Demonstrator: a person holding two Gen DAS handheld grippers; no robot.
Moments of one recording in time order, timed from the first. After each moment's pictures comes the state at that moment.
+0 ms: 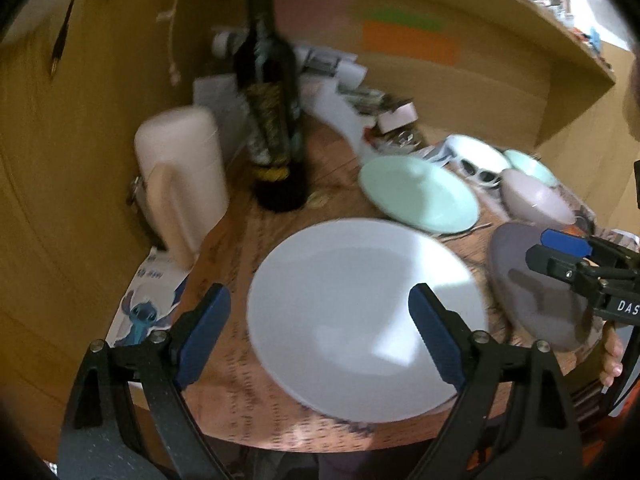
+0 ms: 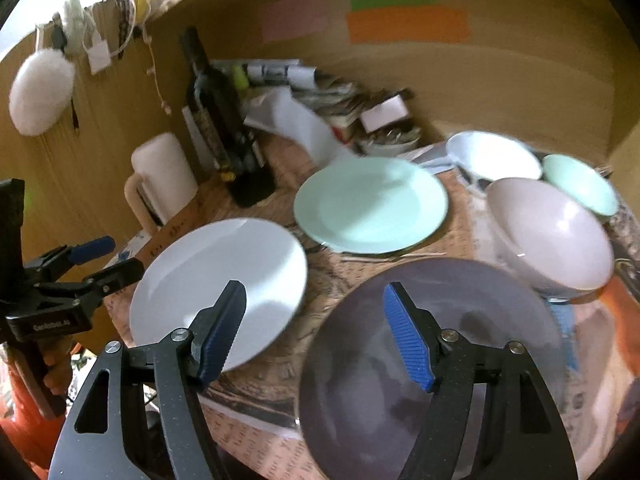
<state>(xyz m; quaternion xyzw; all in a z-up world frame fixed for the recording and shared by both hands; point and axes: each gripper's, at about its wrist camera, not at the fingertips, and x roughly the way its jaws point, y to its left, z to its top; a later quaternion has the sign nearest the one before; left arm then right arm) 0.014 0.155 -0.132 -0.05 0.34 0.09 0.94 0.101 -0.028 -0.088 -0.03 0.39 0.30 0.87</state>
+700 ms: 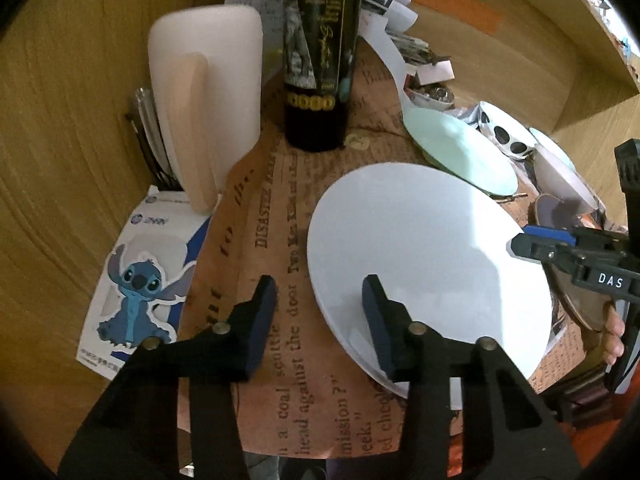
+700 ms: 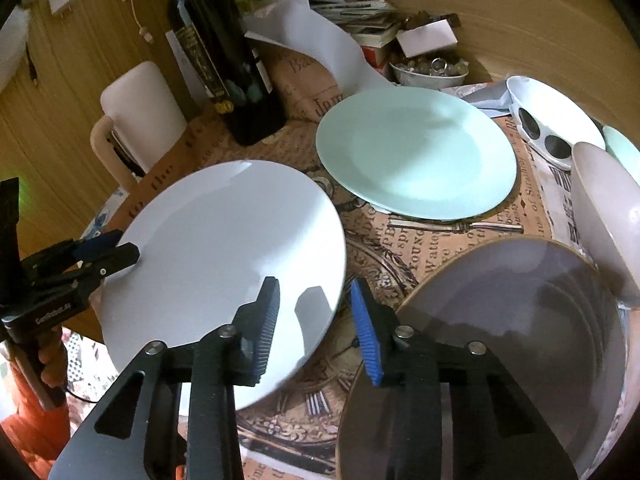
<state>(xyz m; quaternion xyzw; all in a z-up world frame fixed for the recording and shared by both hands) 0.026 0.211 -0.180 -0.10 0.40 0.06 0.91 0.129 0.025 -0.127 -0.08 0.49 0.31 0.81</state>
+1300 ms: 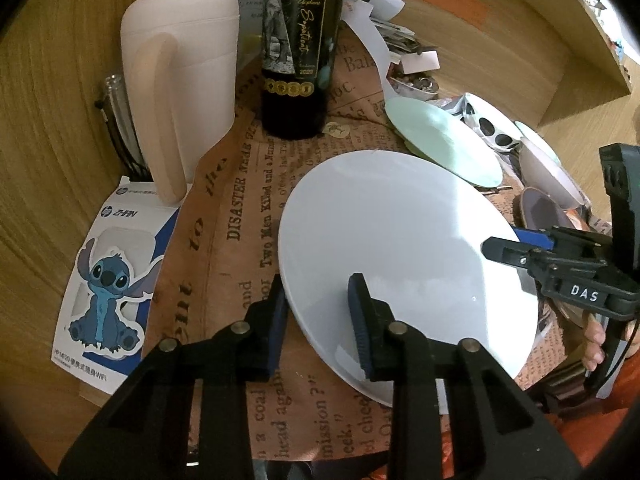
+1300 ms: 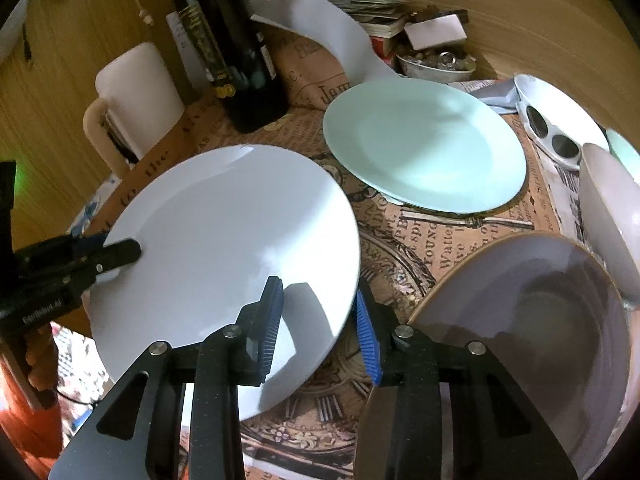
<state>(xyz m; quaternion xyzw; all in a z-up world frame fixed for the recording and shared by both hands) 0.032 0.207 -0.182 -0.11 0.42 0.03 0.90 0.128 0.032 -0.134 -0.07 0.49 0.30 0.82</state>
